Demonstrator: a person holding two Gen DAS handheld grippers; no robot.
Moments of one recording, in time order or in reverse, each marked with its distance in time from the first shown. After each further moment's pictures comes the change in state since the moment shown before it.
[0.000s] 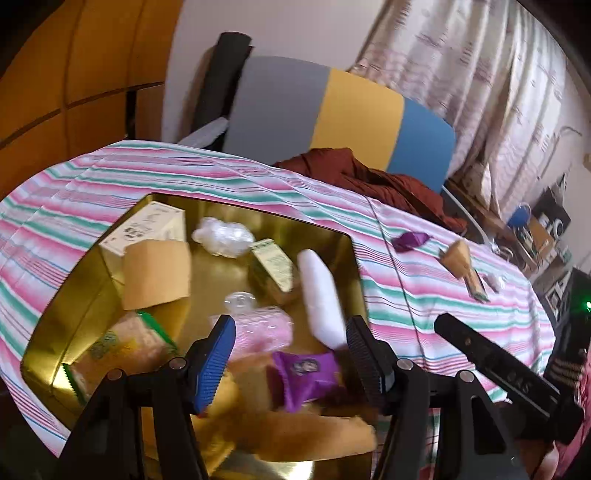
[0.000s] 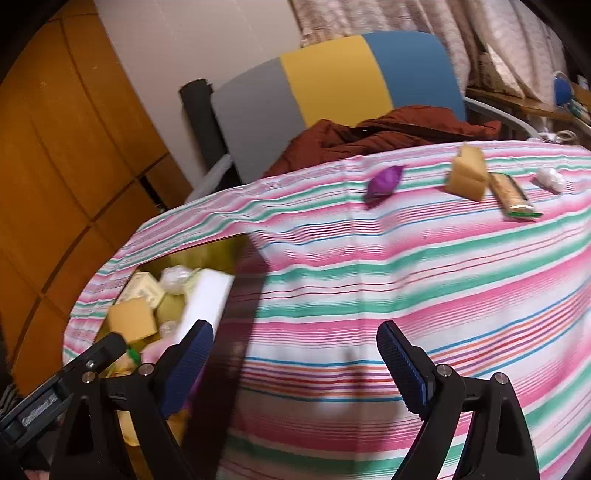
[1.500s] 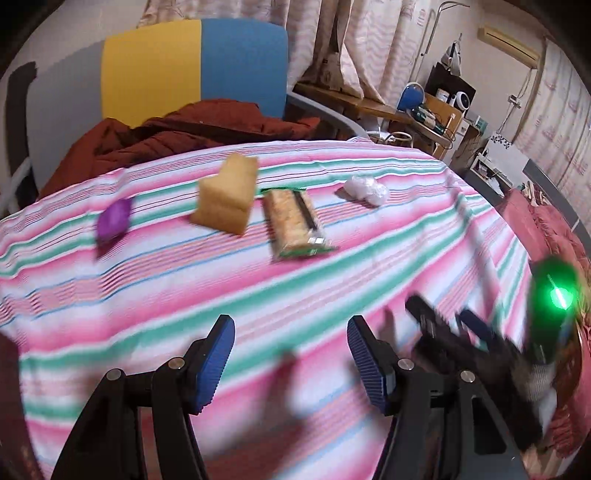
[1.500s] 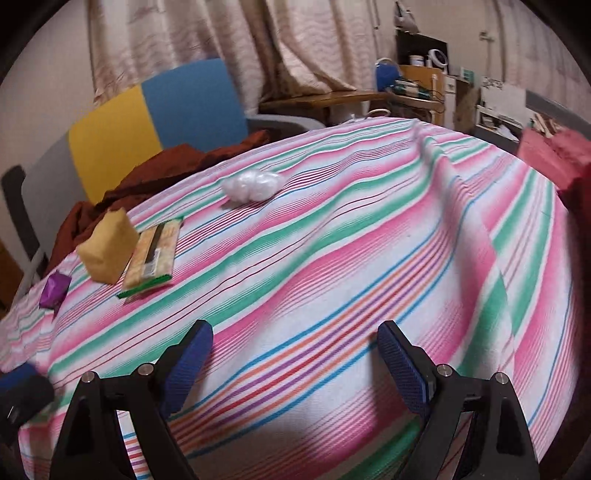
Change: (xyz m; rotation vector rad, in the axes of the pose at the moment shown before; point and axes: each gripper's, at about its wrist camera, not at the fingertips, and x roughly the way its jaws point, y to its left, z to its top) left arm 0.152 -0.324 -0.010 0.434 0.230 -0.294; right arm -0.047 -0.296 0.031 0.312 -0.158 -0.574
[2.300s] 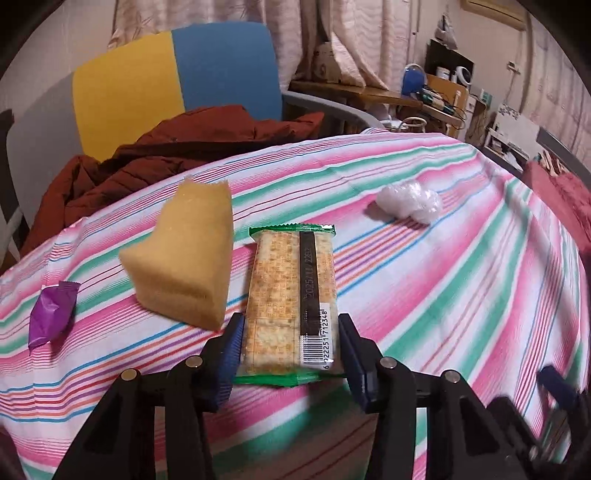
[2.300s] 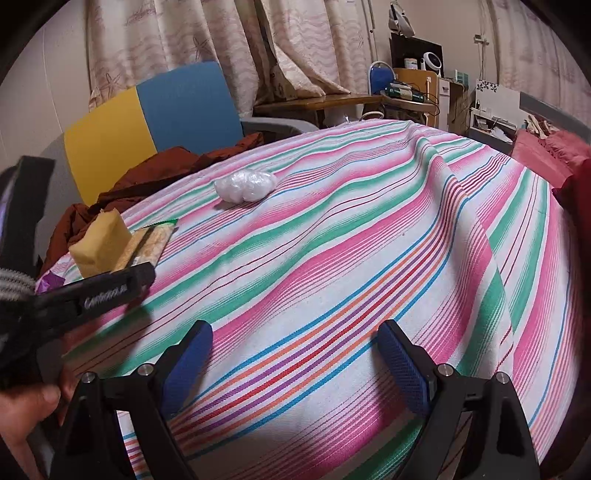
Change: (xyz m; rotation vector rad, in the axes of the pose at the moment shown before) left arm 0.087 -0.010 0.042 0.141 -0.033 0.109; right arm 0.002 0.004 -0.003 -0.008 -0.001 -0.020
